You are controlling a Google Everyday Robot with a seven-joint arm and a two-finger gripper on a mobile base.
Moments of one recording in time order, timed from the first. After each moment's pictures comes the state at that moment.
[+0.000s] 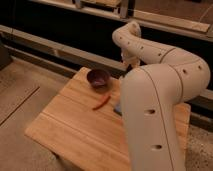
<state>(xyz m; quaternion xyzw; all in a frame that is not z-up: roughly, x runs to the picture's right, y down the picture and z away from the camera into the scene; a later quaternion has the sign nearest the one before) 0.172 -0.113 0.848 0.00 0.28 0.83 0.48</state>
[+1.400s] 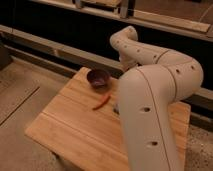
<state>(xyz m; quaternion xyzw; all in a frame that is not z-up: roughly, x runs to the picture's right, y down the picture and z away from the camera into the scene) 0.167 -0.094 0.861 -0.01 0.30 0.82 0.49</state>
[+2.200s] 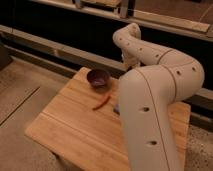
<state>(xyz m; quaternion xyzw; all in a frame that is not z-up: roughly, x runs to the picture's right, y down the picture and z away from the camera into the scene) 0.178 -0.107 0.859 0.00 0.30 0.83 0.48</state>
